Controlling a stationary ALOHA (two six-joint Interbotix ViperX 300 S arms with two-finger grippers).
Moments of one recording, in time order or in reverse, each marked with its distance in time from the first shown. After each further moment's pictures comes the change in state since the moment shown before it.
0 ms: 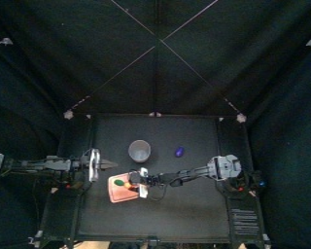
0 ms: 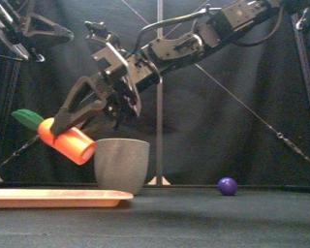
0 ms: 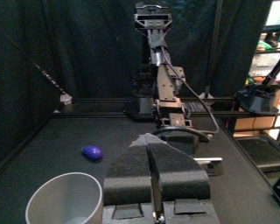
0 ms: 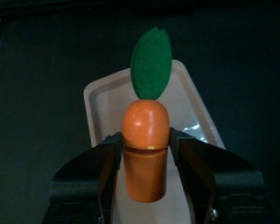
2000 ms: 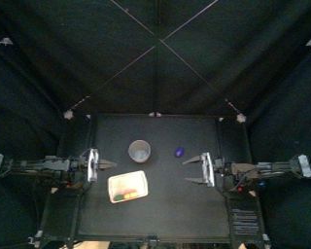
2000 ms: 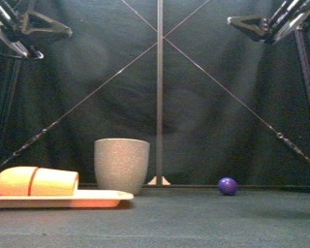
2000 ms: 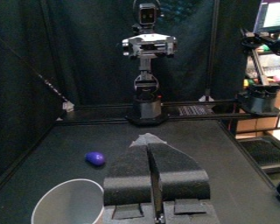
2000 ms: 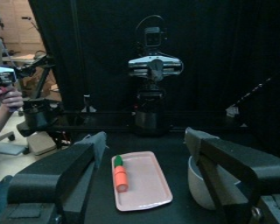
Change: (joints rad) left arm 0.002 -0.025 0.000 0.034 -0.005 0.002; right arm -0.101 -1.298 0.925 -0.124 -0.356 0.000
